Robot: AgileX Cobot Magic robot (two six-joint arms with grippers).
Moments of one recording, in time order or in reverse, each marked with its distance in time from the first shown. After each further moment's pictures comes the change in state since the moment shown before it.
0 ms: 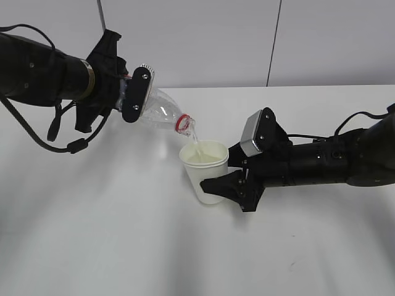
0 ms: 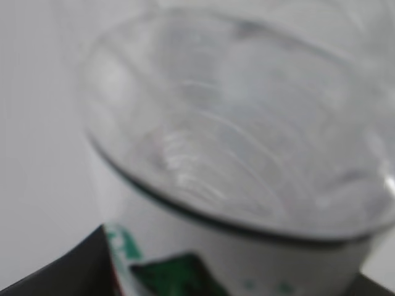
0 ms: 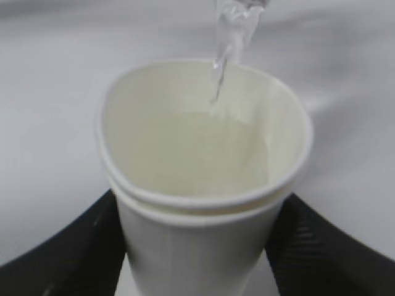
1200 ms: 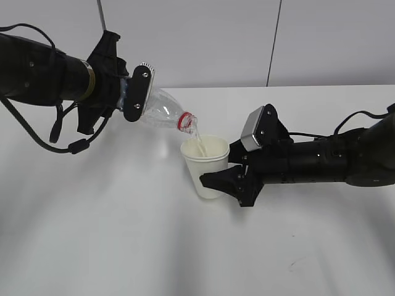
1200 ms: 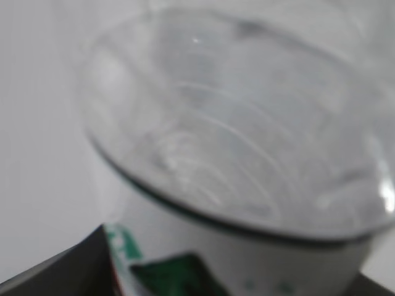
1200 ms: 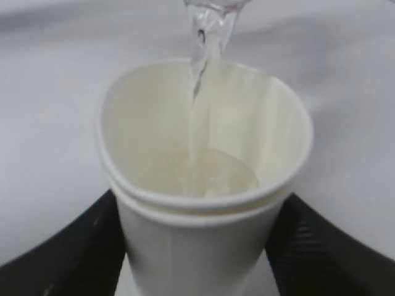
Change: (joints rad) left arm 0.000 0.000 0.000 -0.043 -0.012 0.001; right arm 0.000 0.000 0.000 0.049 -0.002 0.000
